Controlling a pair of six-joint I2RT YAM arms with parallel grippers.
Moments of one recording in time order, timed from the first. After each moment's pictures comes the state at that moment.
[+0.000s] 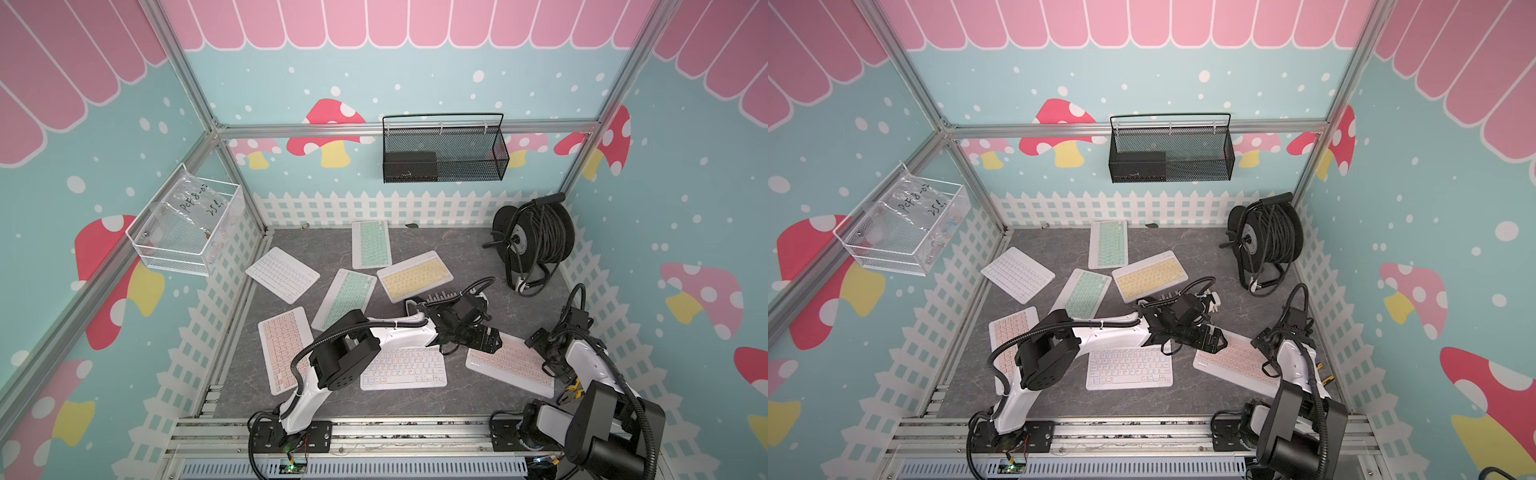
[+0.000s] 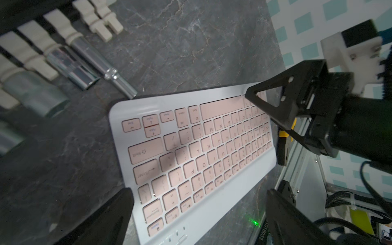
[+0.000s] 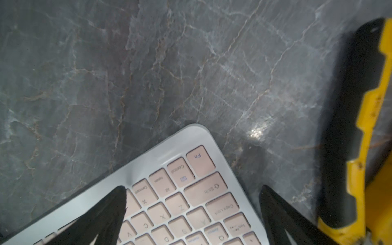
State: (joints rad) left arm -1.06 2.18 1.58 -0.20 0.26 -0.71; right arm -0.43 1.17 0.51 -0.60 0.05 0.51
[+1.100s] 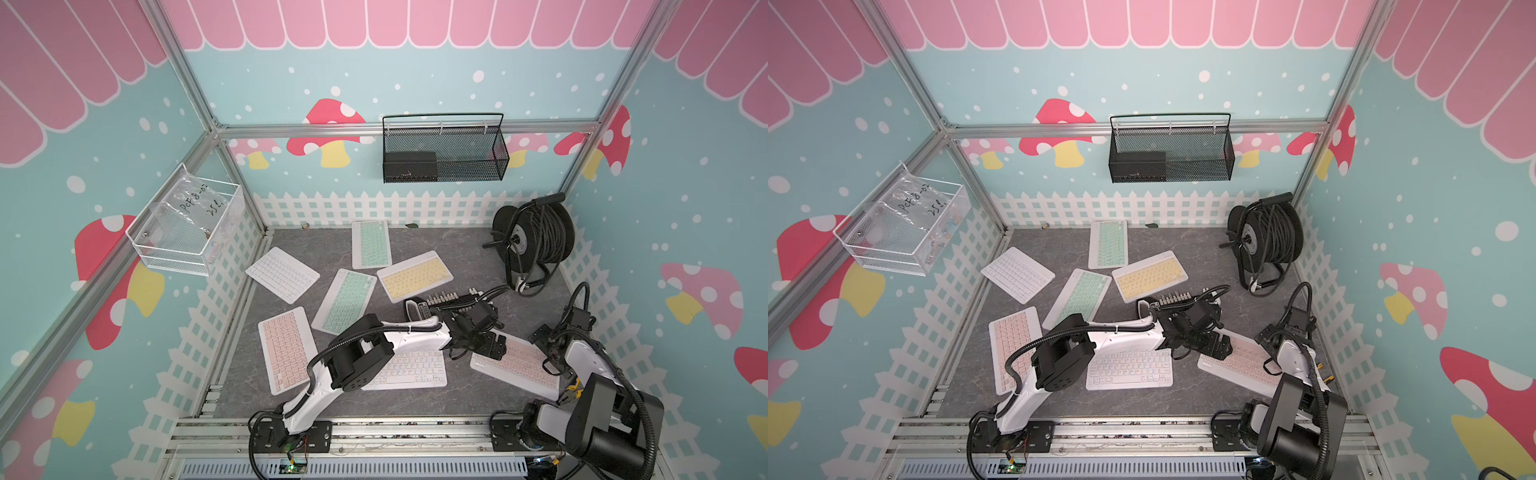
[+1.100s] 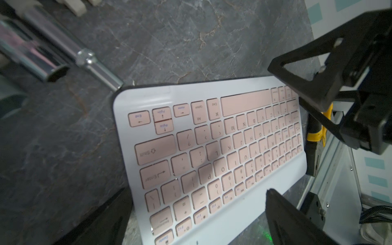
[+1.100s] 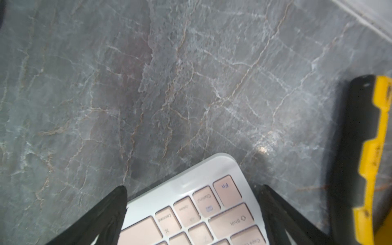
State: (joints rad) left arm -1.11 2.29 1.74 -0.31 0.21 -0.70; right arm -0.44 1.21 0.49 -0.43 0.07 0.49
